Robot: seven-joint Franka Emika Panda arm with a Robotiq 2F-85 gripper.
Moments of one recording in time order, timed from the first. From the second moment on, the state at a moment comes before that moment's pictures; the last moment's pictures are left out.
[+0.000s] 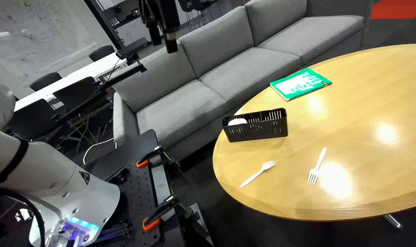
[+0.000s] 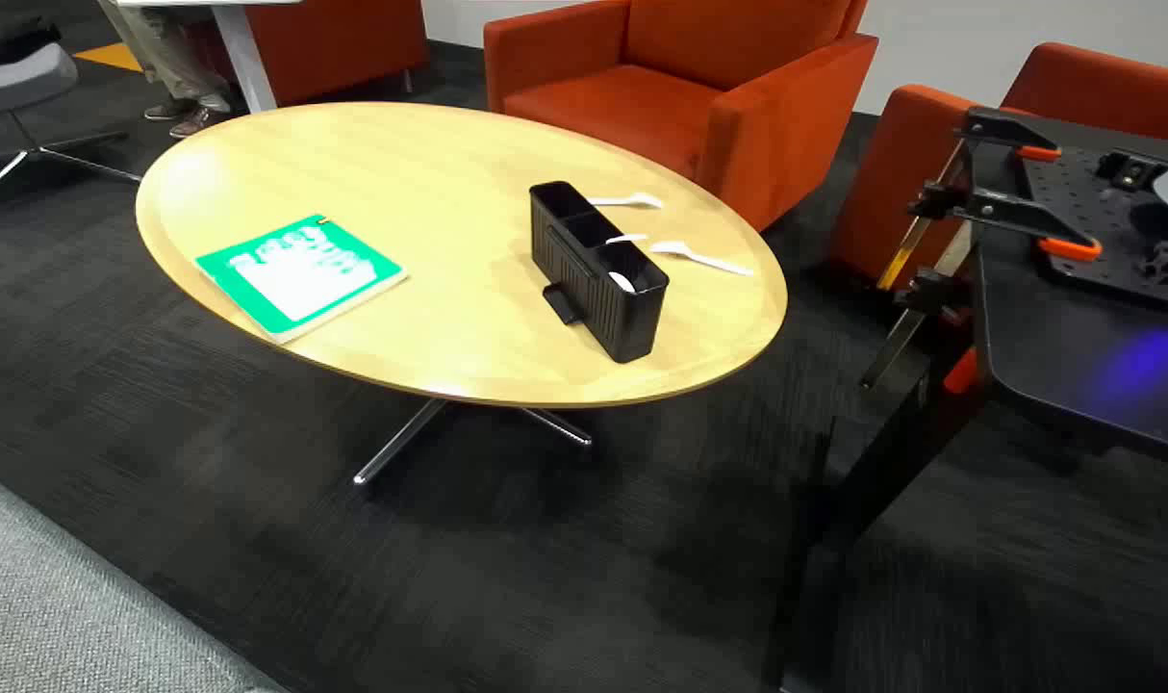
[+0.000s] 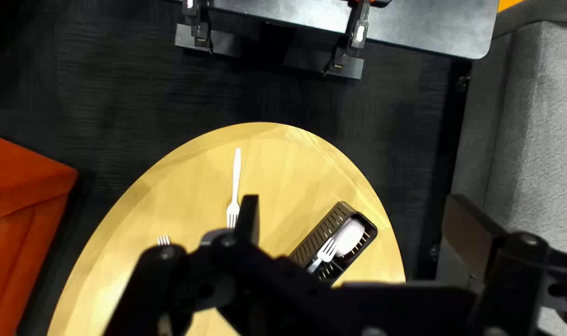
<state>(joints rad) 0.06 -0.35 -0.02 -2.40 0.06 1.83 -0.15</state>
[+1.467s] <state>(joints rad) 0.15 0.12 0.20 -2.35 -0.29 2.41 0.55</state>
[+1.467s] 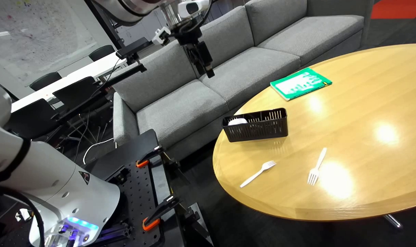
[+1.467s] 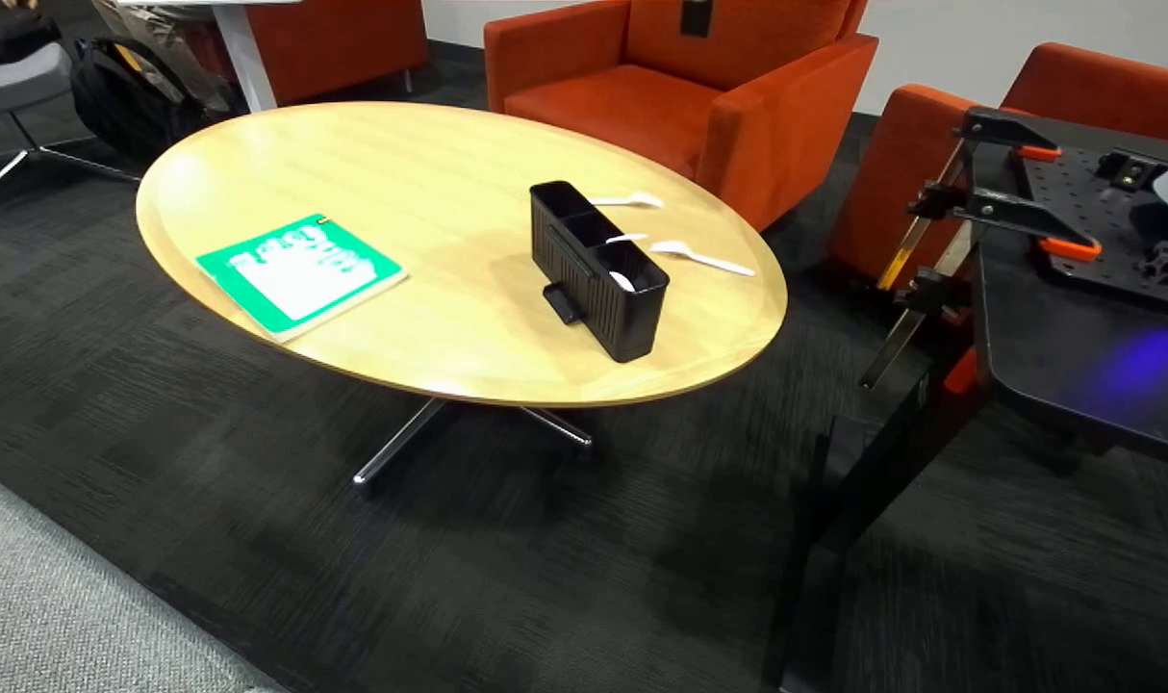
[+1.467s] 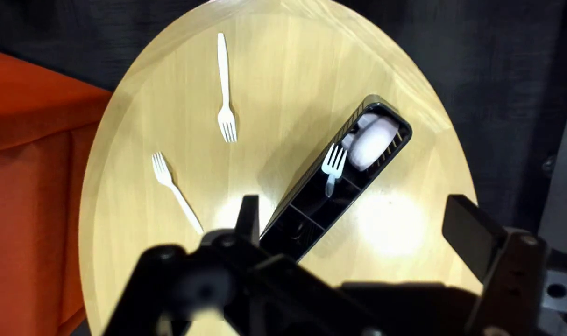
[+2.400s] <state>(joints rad) 0.30 0.40 0.05 -2.20 -0.51 2.37 0.84</state>
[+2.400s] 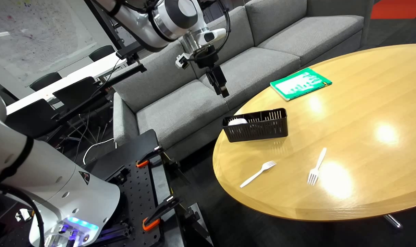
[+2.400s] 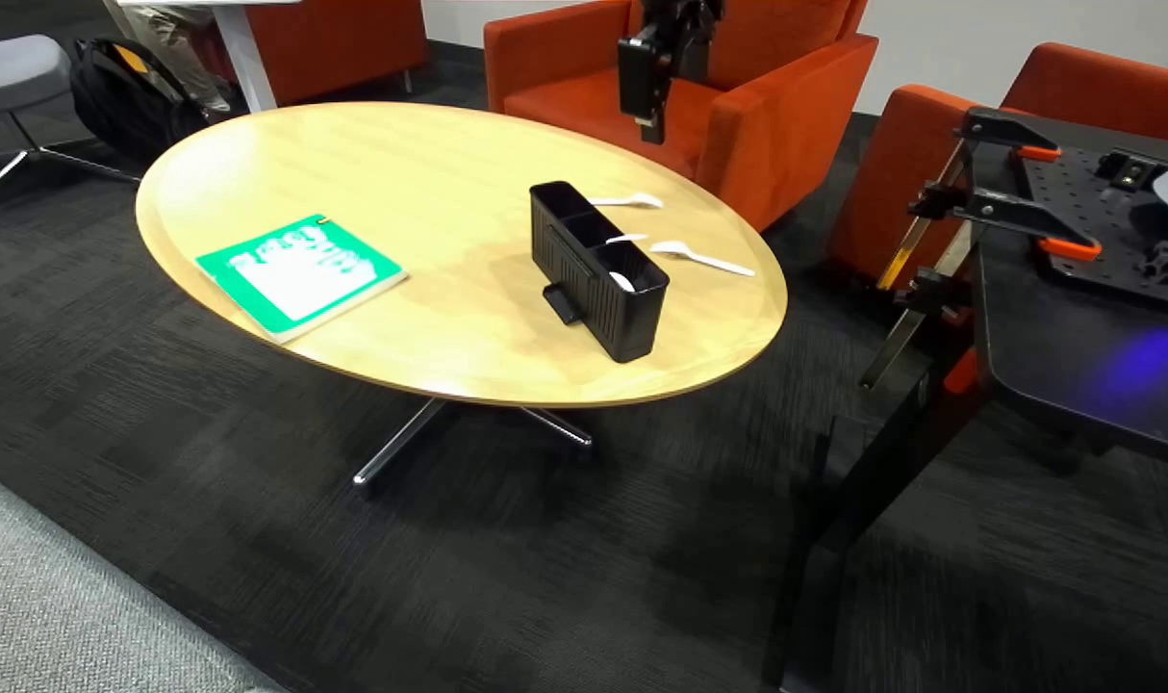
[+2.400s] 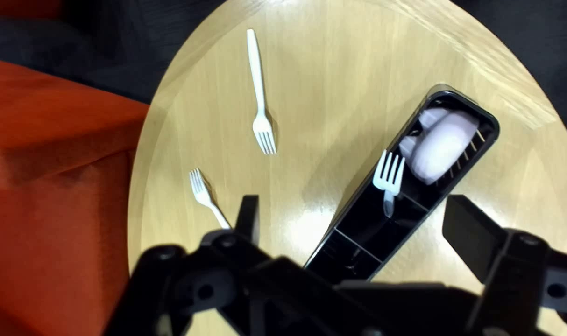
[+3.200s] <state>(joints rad) 0.45 0.71 0.01 -1.96 -0.64 2.22 0.91</state>
